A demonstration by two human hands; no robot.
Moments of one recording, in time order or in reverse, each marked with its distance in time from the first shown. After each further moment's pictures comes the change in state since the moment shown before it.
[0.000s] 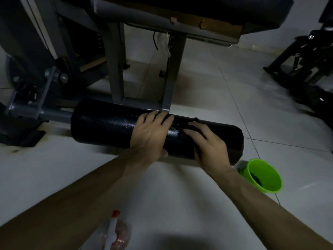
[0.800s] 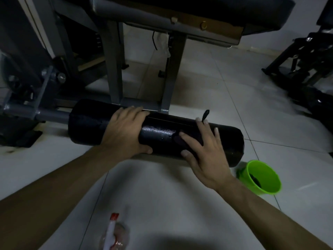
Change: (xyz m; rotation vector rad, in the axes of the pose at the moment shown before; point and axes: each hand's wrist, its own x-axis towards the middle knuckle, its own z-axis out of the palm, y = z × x) left_hand -0.016 -0.058 -0.013 -0.128 -0.002 -0.051; right_hand -0.013 -0.009 -0.006 -0.050 -0.106 0.064
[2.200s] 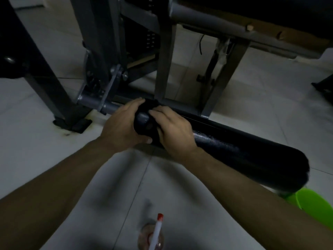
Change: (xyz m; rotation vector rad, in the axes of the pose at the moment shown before) left_hand -0.051 -0.148 -0.022 -0.460 0.055 -0.290; right_hand 0.150 -0.188 0.083 0.252 0.107 -0.369
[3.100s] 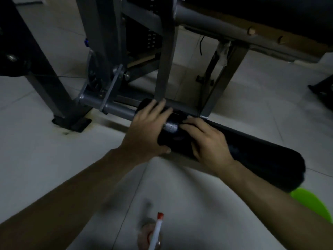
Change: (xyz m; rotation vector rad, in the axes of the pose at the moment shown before) left_hand -0.013 0.050 0.029 0.318 0.024 0.218; right_hand -0.055 0.043 -0.058 -0.163 -0.077 -0.026
